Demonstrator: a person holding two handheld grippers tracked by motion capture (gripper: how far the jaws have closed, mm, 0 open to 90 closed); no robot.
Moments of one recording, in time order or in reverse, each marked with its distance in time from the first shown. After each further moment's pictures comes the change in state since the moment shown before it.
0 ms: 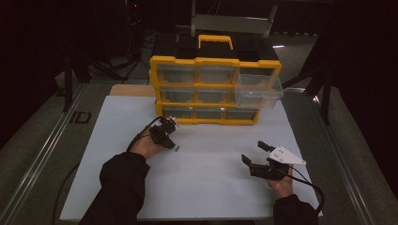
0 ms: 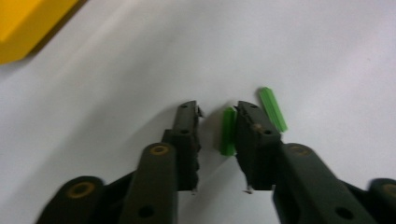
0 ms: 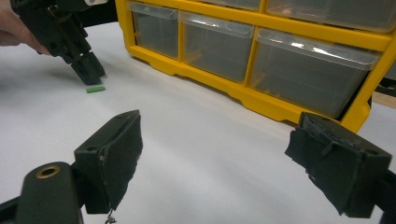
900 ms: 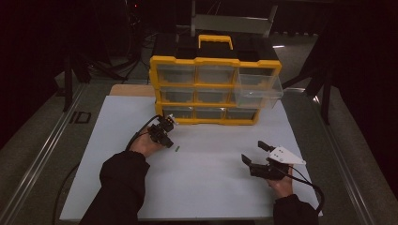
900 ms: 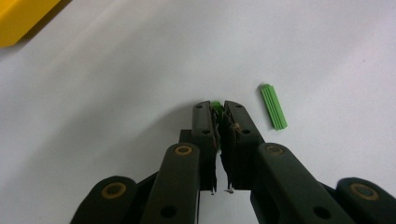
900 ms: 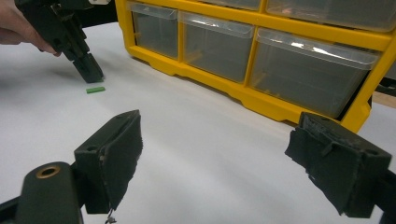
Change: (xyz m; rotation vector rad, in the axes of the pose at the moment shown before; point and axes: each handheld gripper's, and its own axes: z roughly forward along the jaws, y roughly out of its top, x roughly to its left) left arm 0.011 -0.001 0.000 0.005 -0.061 -0.055; right arm 0.000 0.000 0.000 0.000 -0.001 0.001
